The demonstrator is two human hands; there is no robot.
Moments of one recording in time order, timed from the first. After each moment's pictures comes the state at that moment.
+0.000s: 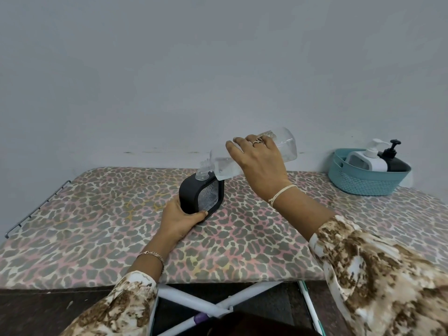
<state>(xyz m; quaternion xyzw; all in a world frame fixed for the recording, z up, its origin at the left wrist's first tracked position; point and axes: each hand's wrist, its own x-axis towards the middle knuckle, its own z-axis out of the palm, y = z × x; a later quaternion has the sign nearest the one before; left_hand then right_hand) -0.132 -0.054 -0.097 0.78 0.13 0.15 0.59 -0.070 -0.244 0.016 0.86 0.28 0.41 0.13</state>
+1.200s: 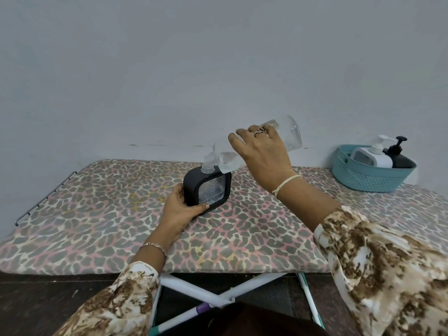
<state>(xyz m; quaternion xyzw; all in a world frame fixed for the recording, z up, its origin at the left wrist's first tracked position) -0.131 -0.045 -0.105 0.70 0.09 0.15 0.69 -0.073 -0.239 0.023 0.84 0.29 0.42 0.19</state>
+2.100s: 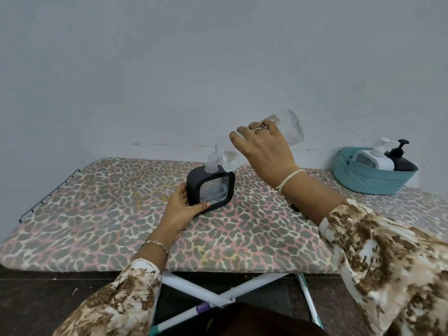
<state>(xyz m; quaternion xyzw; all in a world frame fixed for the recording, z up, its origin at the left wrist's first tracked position) -0.131 -0.043 -0.106 0.68 0.08 0.13 0.71 -0.069 -0.238 0.032 0.81 0.31 0.43 0.24</state>
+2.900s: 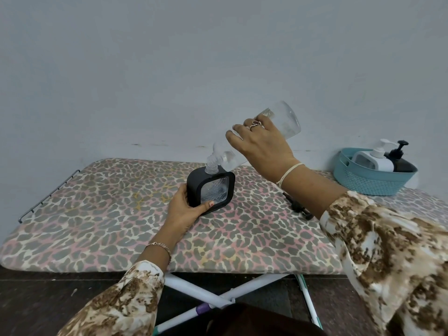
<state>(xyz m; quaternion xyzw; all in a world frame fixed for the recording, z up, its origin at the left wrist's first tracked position) -0.131 -0.049 -0.105 0.72 0.06 0.17 0.67 -0.066 -0.234 0.045 0.79 0.34 0.42 0.31</state>
